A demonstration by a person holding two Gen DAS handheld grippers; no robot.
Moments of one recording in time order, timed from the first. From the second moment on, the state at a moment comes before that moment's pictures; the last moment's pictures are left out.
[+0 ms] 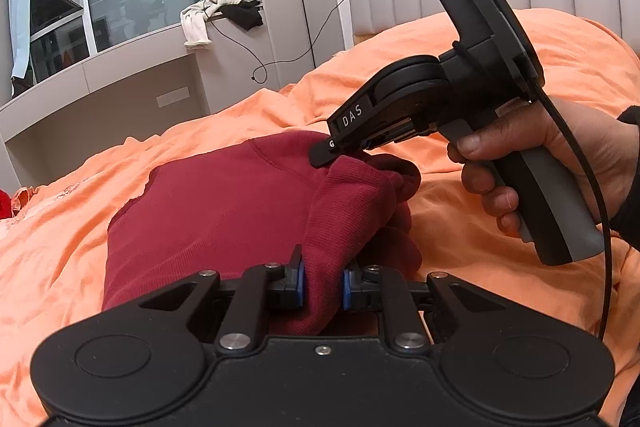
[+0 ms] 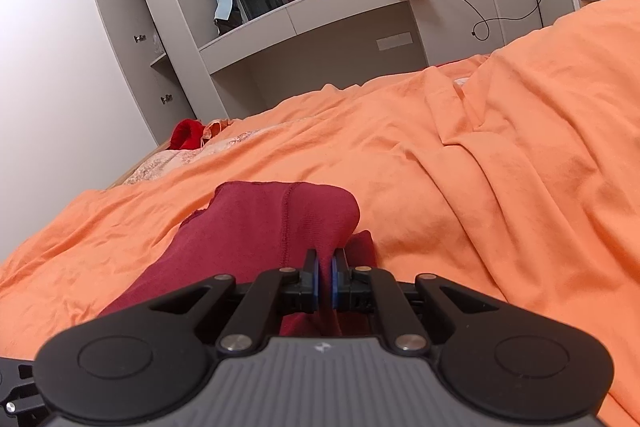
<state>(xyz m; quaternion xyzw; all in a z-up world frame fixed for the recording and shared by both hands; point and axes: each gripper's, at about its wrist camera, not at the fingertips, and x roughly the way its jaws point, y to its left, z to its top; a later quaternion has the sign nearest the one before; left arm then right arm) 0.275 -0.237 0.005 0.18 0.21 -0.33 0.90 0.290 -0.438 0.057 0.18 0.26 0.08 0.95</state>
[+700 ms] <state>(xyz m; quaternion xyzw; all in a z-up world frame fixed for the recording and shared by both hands) 0.292 -0.218 0.008 0.09 0.24 -0.36 0.90 0.276 -0.443 0.041 0.18 0.27 0.06 0.94</state>
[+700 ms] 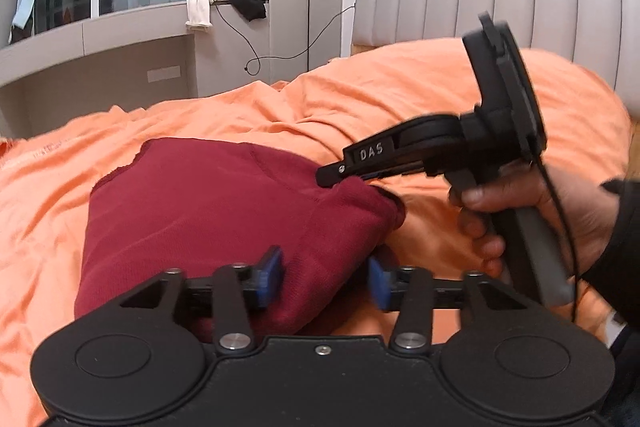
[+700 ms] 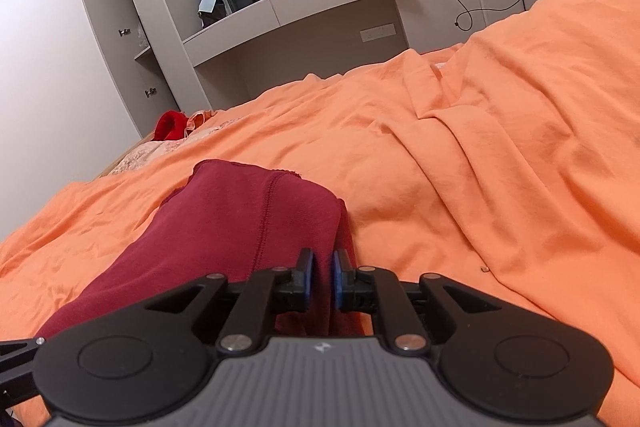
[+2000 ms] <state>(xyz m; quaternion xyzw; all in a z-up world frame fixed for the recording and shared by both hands) 0.328 -0.117 0.037 -0.03 0.27 -0.15 0.95 0.198 -0.396 0.066 0.12 0.24 0.05 0.96</state>
